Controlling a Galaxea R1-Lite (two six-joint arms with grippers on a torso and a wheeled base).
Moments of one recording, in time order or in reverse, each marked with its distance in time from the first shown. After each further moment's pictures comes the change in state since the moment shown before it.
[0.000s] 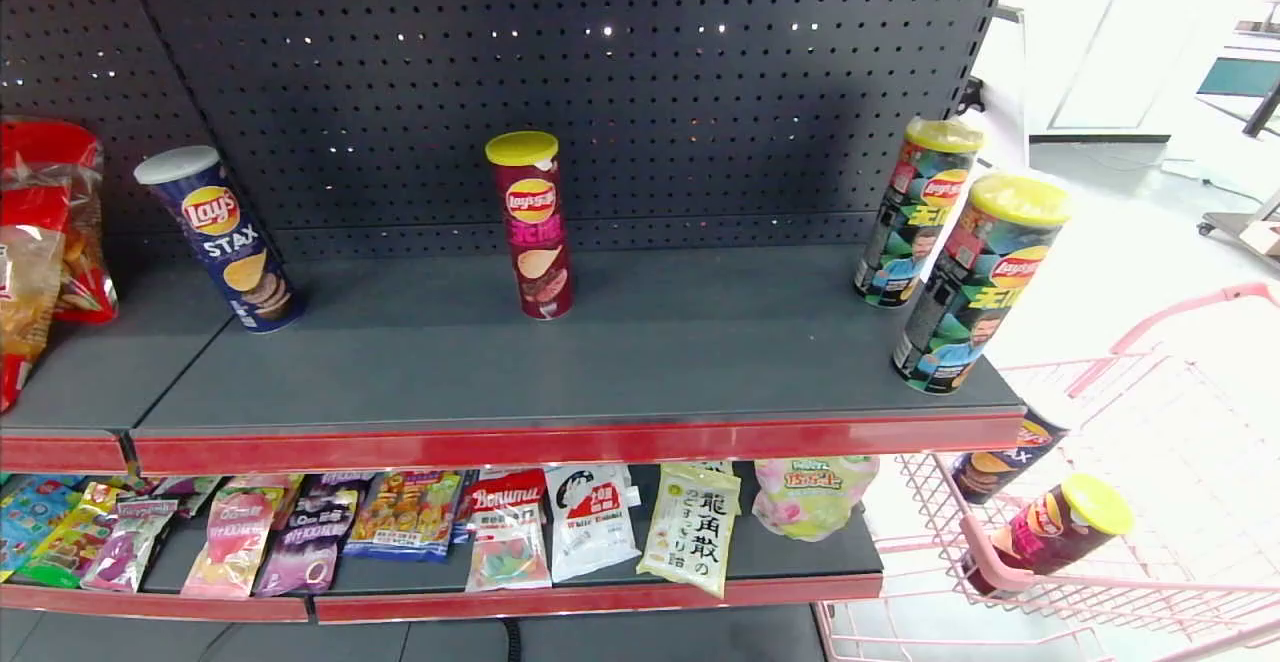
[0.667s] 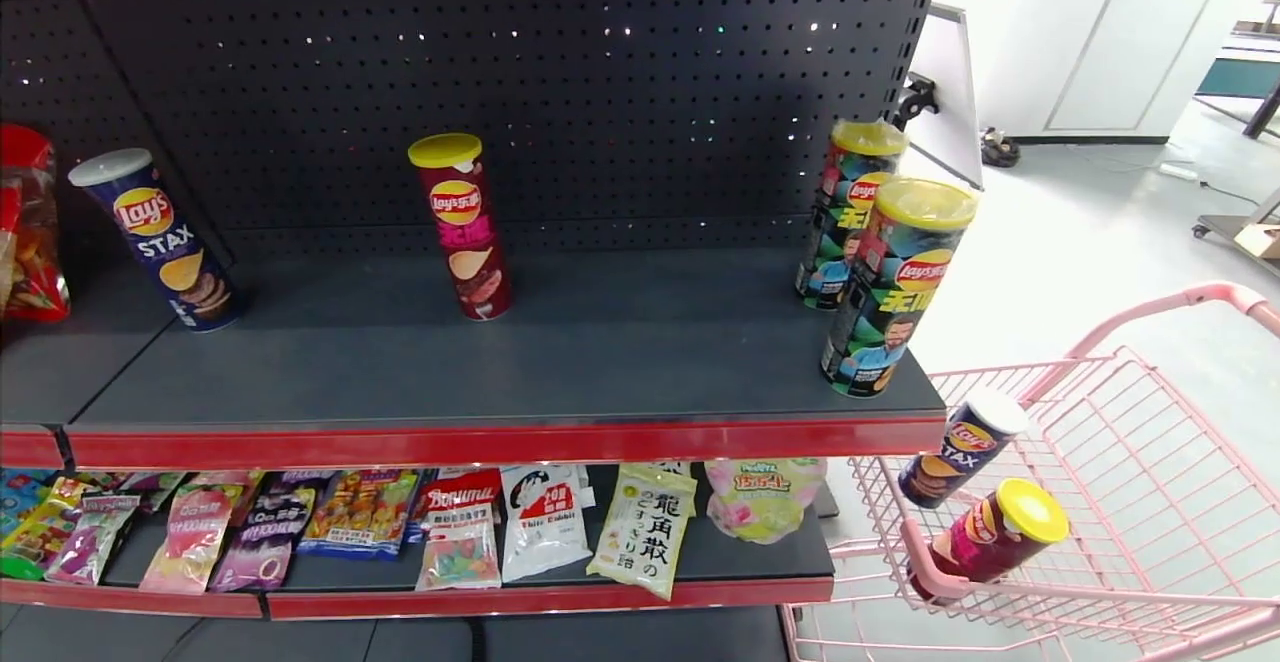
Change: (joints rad) left arm 0.000 0.000 0.001 0.000 0.000 0.000; right arm 0.000 0.000 0.000 0.000 -0.002 0.001
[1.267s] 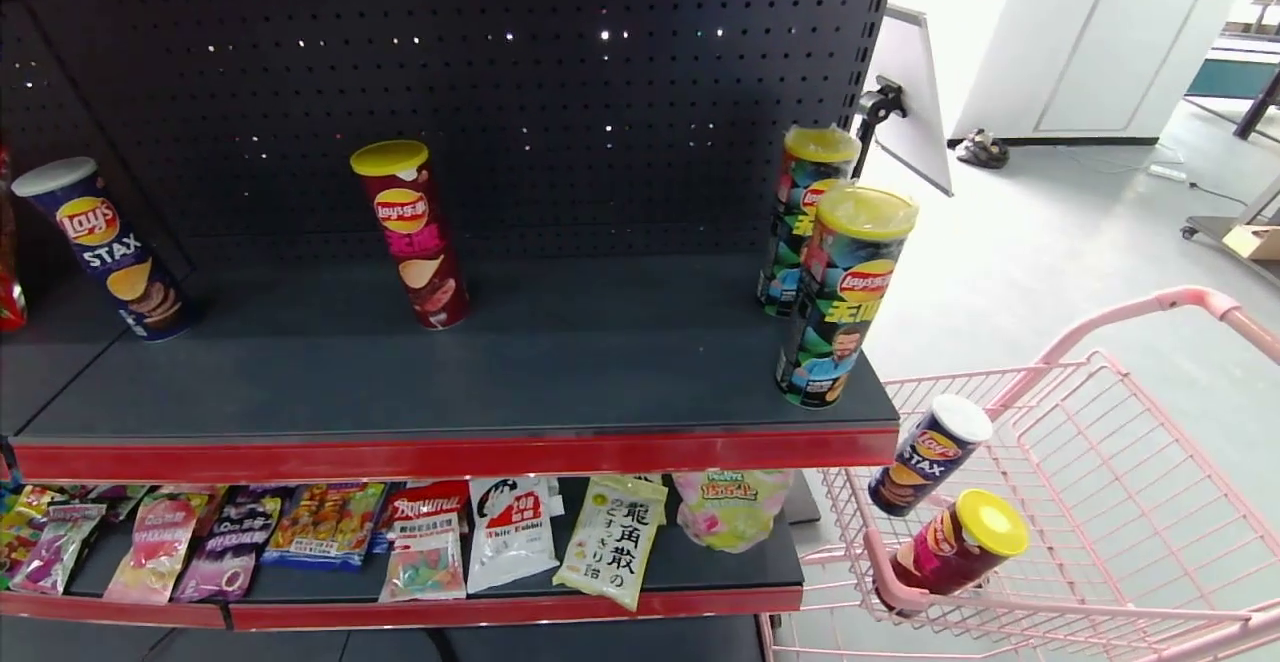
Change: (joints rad) left arm -0.001 0.000 0.000 0.000 0.000 -0.001; right arm -0.001 0.000 0.000 0.000 0.000 0.000
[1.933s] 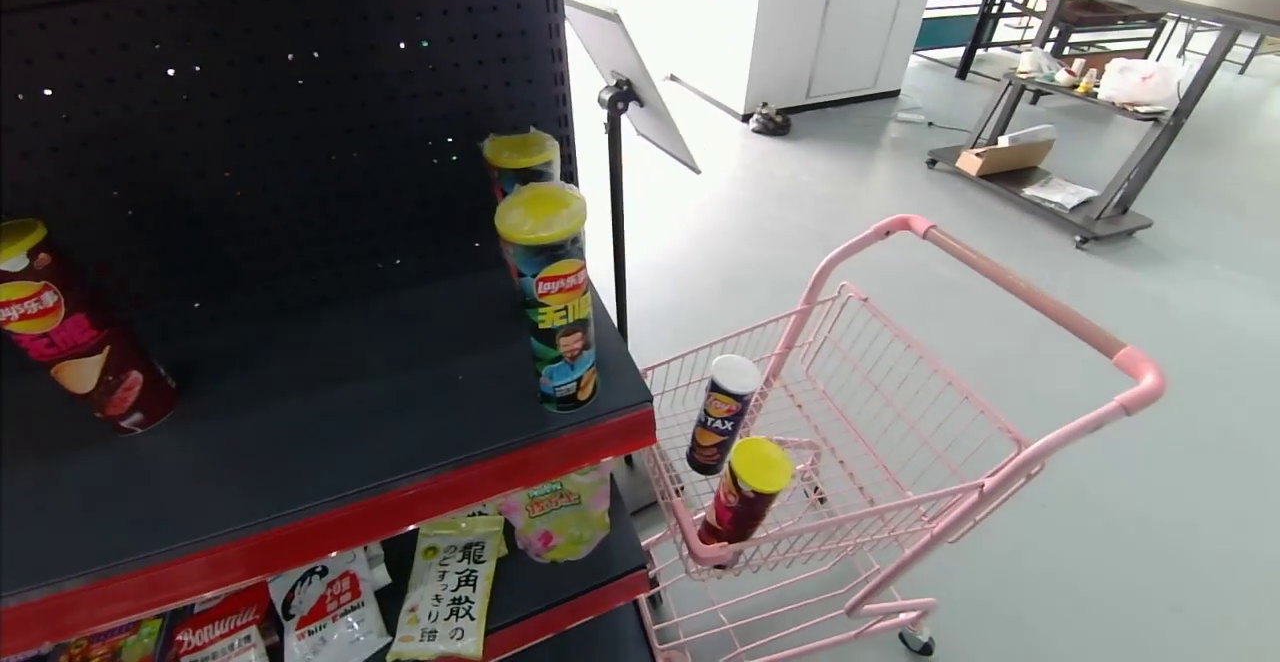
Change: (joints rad) left arm 0.000 0.000 -0.001 -0.001 0.000 0.000; right arm 0.001 0.000 0.000 0.001 0.000 0.000
